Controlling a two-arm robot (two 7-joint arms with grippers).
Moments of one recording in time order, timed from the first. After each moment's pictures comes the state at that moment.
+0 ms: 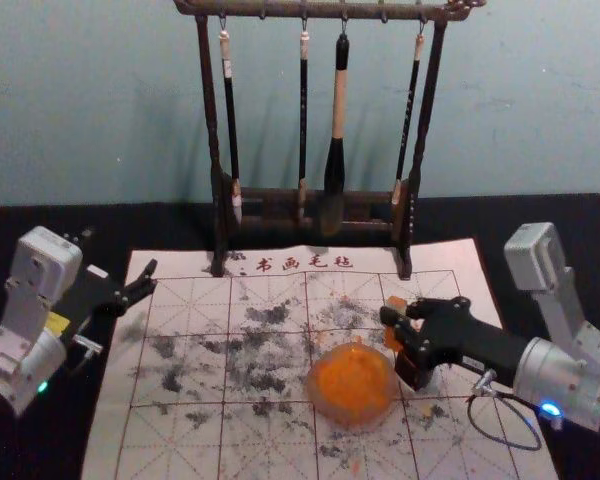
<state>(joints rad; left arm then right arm) -0.20 0.60 0.45 -1.41 -0.25 -0.12 0.03 0.19 0.55 -0.44 -1.52 0.46 0.09 0.51</state>
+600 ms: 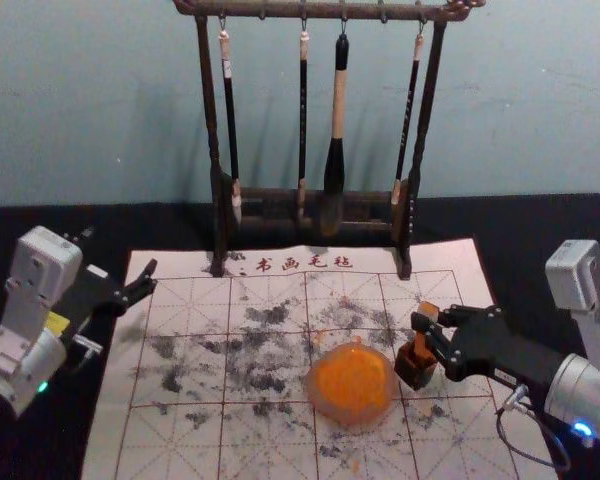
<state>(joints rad) -0.20 0.60 0.45 -1.41 -0.25 -0.12 0.03 0.09 0.59 -0.36 -1.59 0.45 0.04 0.47</state>
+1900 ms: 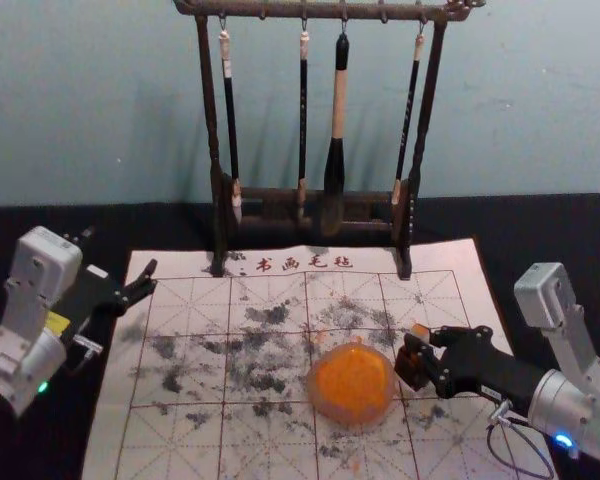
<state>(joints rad) -0.20 0.60 0.45 -1.41 -0.25 -0.12 0.03 0.12 0.52 -0.38 -1.47 0.37 0.04 0.48</state>
